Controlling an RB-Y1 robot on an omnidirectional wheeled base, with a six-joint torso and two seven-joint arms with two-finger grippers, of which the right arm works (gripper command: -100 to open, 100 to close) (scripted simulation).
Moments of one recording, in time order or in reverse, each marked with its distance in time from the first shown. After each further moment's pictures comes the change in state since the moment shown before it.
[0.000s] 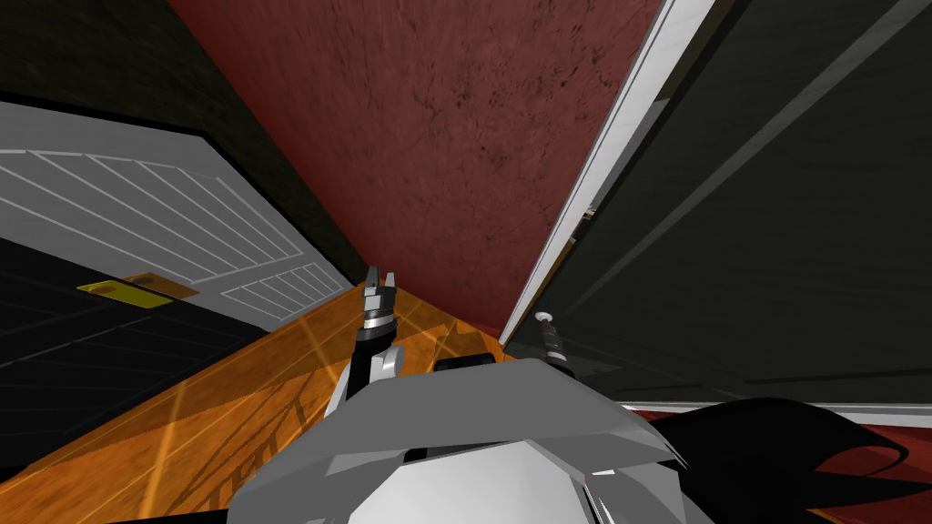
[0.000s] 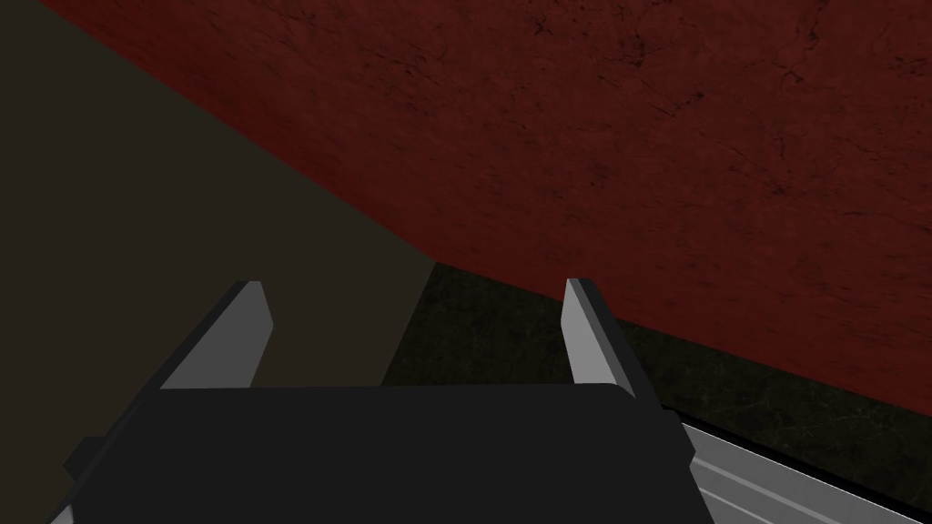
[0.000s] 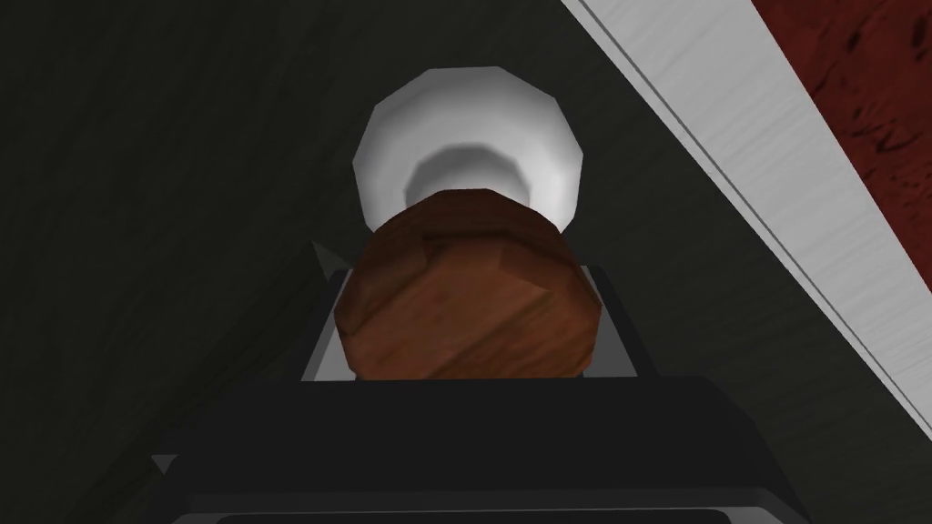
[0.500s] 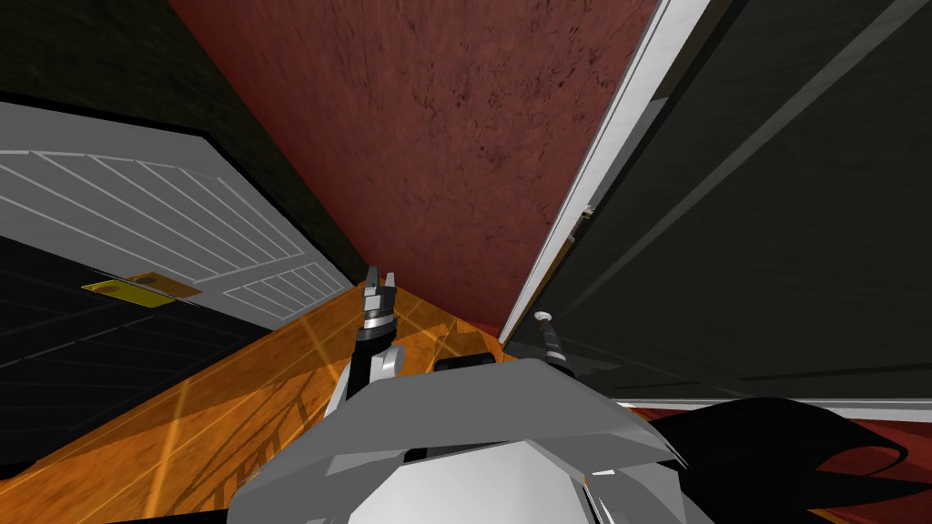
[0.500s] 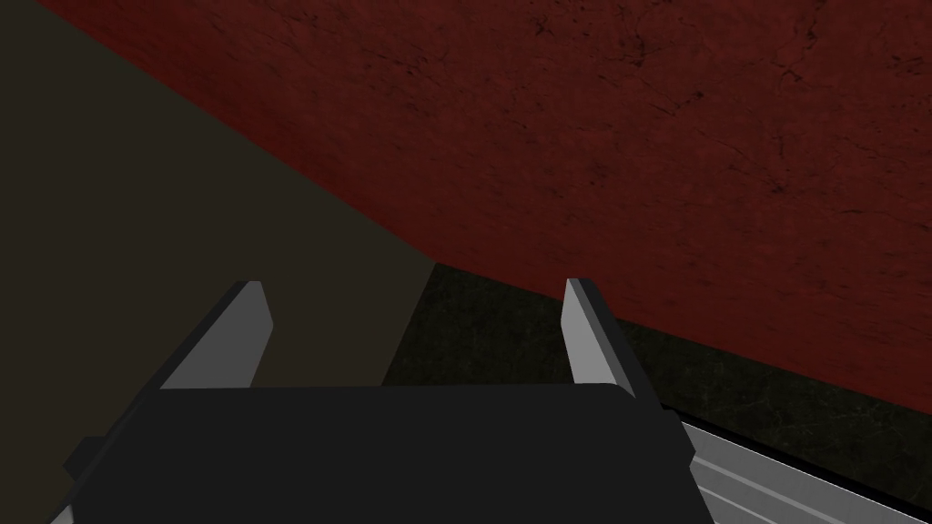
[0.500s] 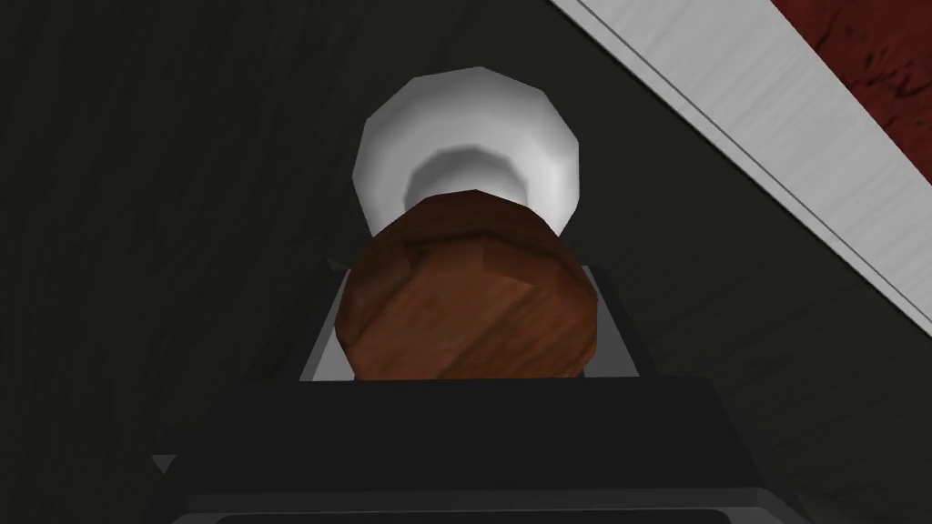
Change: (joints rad) arm 0.002 -0.006 0.019 -0.002 -0.015 -0.001 -0.116
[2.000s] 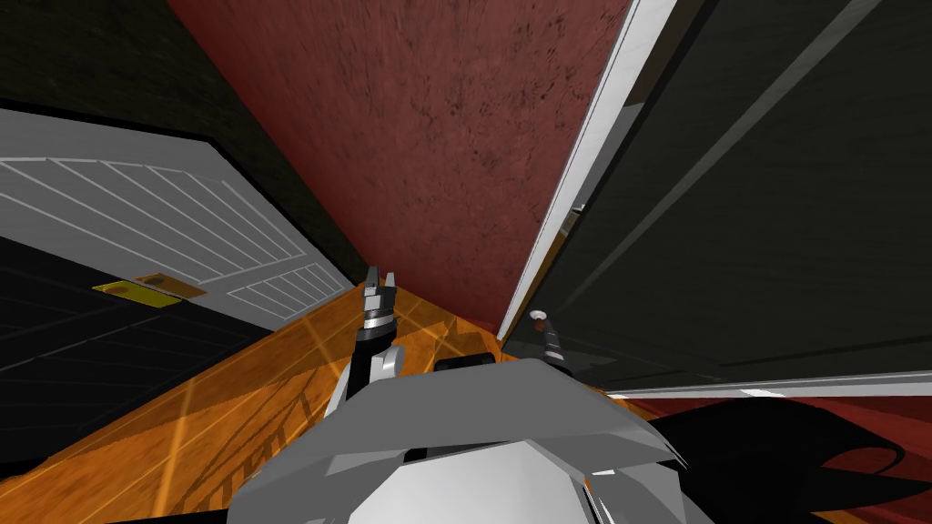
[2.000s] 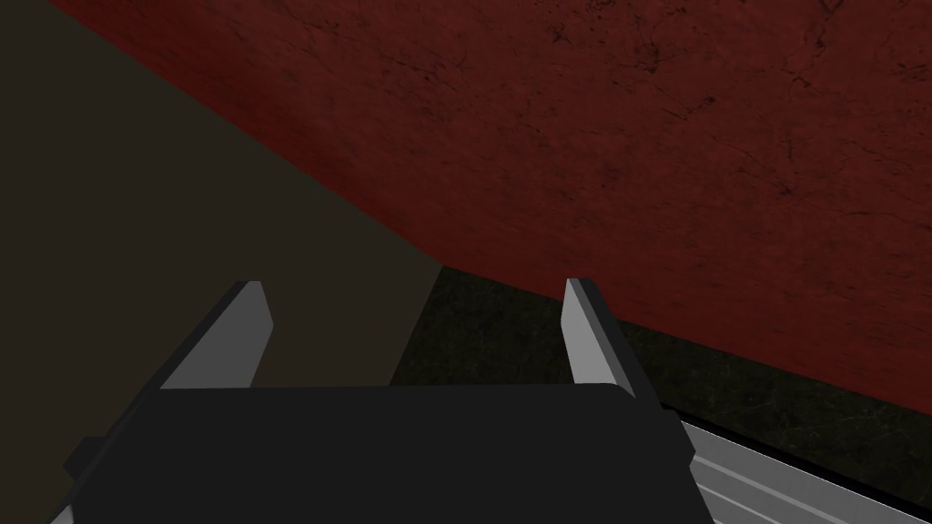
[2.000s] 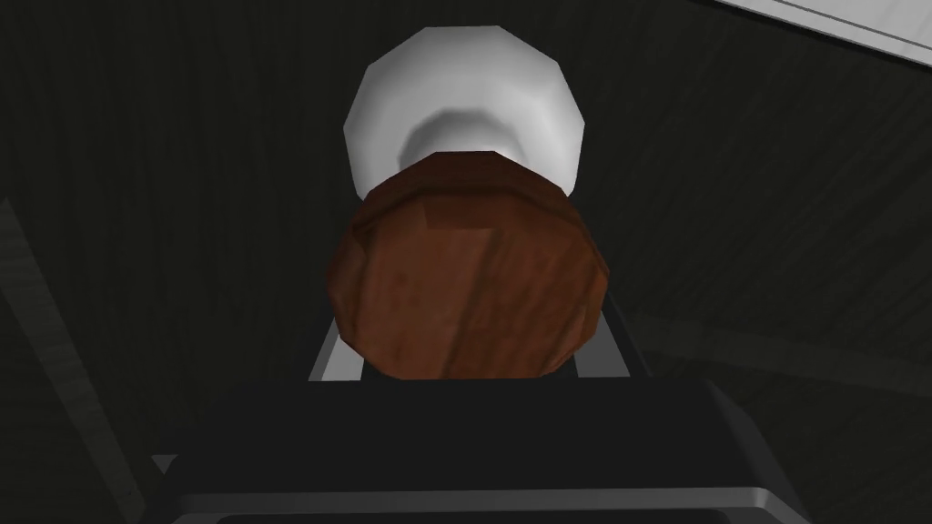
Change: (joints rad) arm 0.015 -0.010 0.051 -0.021 -0.045 0.000 -0.337
